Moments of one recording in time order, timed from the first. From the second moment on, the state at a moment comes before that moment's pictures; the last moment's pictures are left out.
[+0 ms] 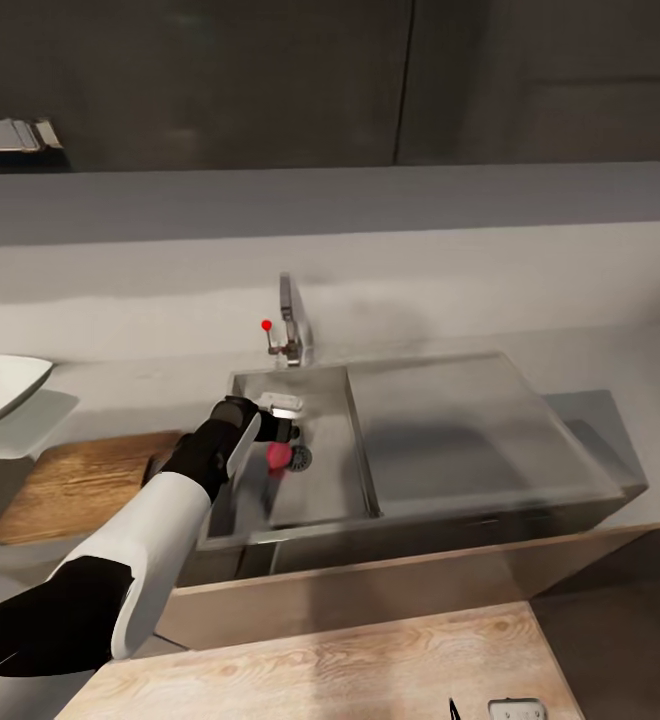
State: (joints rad) left arm -1.09 -0.13 -0.15 -0.64 0.01 0.78 -0.04; right arm -0.14 -0.24 0.75 -0.69 -0.59 -0.34 -0.33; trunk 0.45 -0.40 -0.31
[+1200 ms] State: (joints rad) left arm -1.09 -0.13 -0.15 -0.60 0.01 0.78 -0.04; right arm -0.14 -0.24 0.75 -0.69 -0.59 -0.34 -0.33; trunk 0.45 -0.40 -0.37
